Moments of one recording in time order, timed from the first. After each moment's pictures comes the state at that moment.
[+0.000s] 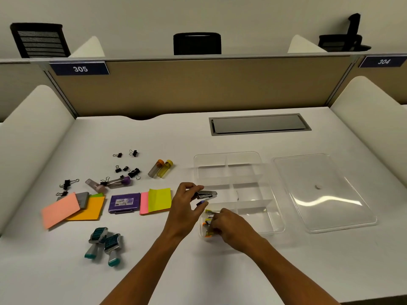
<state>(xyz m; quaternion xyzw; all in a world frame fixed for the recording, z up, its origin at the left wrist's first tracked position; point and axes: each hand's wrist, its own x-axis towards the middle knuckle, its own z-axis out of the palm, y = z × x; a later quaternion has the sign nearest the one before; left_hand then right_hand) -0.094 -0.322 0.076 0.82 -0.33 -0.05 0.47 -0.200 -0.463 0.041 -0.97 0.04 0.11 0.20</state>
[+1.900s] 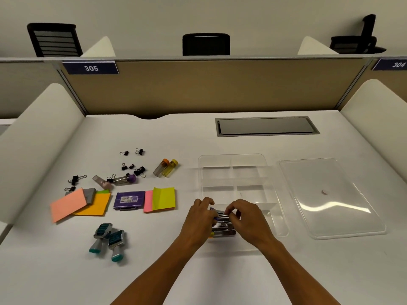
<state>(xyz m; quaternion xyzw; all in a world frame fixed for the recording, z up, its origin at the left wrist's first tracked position) -0.110 -0.347 0.023 0.89 -0.43 -0.08 0.17 -0.211 -0.492 0.047 -0.93 0.19 -0.07 0.32</state>
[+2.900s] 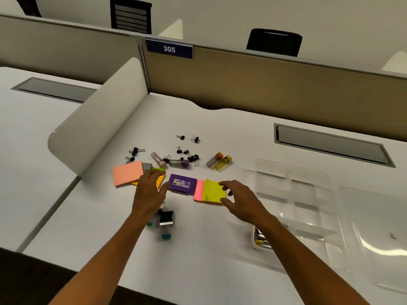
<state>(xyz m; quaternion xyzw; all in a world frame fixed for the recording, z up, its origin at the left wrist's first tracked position) 0.024 -0.115 0.039 0.93 -0.09 0.05 0.35 -0.069 -0.395 0.060 -0.95 0.00 0.05 0.30</state>
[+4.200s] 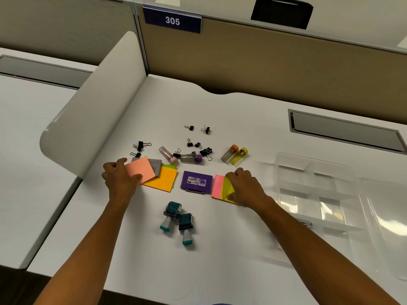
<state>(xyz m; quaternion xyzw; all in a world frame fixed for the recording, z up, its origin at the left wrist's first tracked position) 0.121 -0.020 0.010 0.94 0.13 -0.04 0.30 0.008 -0.363 0.016 -0.98 0.05 0.18 0.03</state>
